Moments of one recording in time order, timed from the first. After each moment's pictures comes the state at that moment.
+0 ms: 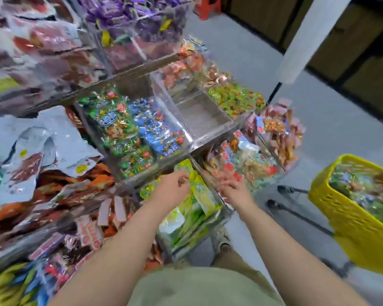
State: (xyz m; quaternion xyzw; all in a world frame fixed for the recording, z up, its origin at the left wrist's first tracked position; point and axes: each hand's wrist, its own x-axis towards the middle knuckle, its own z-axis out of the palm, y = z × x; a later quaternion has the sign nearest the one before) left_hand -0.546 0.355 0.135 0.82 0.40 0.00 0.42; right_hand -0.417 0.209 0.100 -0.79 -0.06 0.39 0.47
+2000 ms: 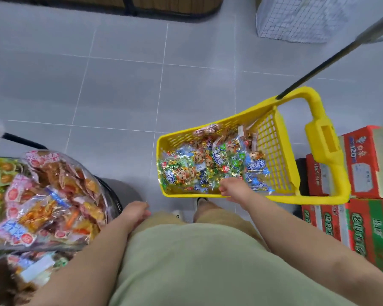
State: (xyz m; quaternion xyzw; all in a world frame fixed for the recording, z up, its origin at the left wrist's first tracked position) left_hand -0.061 0.057 -0.002 0.71 0.38 -0.43 0.41; right_hand -0.047 -0.235 0.027 -0.68 0.40 0.36 0.49
